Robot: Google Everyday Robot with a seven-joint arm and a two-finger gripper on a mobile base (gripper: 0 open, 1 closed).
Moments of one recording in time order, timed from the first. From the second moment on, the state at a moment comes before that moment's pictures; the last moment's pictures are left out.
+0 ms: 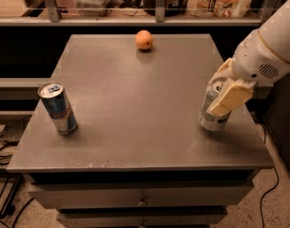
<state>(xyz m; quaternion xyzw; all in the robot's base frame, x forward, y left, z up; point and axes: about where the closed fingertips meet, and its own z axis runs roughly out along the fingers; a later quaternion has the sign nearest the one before) 0.475 -0.156 0.921 -0.62 0.75 0.10 0.20</state>
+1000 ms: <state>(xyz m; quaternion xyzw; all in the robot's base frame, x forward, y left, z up) 0.538 -0.172 1.032 -0.59 0.75 0.06 0.30</state>
